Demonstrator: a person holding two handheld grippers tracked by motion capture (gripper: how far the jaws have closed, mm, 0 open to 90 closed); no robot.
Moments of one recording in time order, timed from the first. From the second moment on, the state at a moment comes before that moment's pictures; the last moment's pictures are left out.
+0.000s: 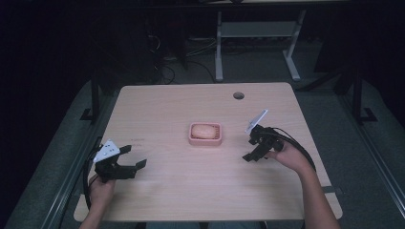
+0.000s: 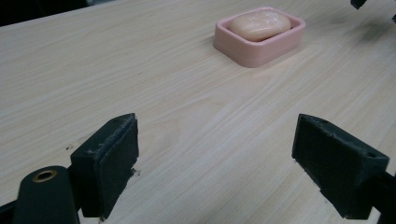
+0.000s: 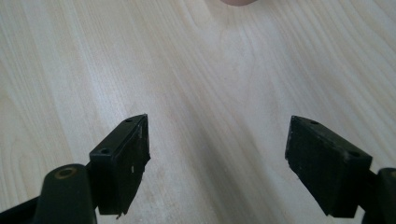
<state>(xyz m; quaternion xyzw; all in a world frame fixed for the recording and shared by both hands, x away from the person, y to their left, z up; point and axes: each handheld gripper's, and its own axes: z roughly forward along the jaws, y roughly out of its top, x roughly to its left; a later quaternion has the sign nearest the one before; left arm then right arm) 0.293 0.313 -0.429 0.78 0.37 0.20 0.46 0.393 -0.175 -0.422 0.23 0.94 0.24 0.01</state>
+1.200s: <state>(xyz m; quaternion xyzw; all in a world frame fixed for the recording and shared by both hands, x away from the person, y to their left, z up) 0.292 0.312 -0.430 0.79 0.37 0.20 0.46 0.338 -0.212 -0.443 0.27 0.92 0.27 0.02</state>
